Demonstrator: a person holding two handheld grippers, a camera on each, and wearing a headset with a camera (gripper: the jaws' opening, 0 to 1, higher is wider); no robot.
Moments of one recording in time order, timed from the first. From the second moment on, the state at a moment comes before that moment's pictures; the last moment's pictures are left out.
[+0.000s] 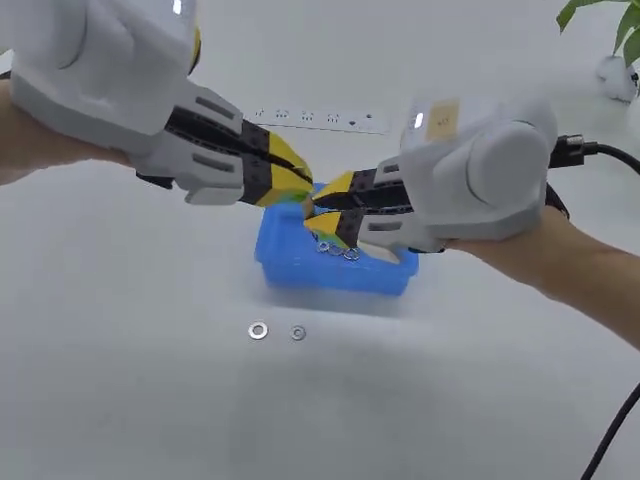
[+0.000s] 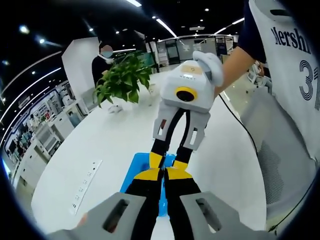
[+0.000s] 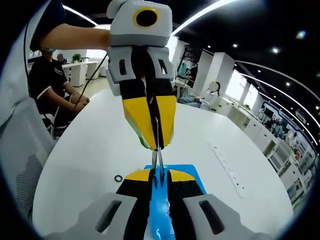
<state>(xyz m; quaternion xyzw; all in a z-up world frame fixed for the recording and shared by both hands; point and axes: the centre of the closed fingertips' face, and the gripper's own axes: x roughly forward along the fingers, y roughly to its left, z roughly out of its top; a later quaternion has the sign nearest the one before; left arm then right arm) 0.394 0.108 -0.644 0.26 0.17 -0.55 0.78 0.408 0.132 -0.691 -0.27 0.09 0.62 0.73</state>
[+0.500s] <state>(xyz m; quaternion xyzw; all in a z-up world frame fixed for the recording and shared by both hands) 0.365 0.107 -0.643 0.26 0.17 -0.54 0.78 0.376 0.131 -0.689 -0.27 0.10 0.64 0.71</state>
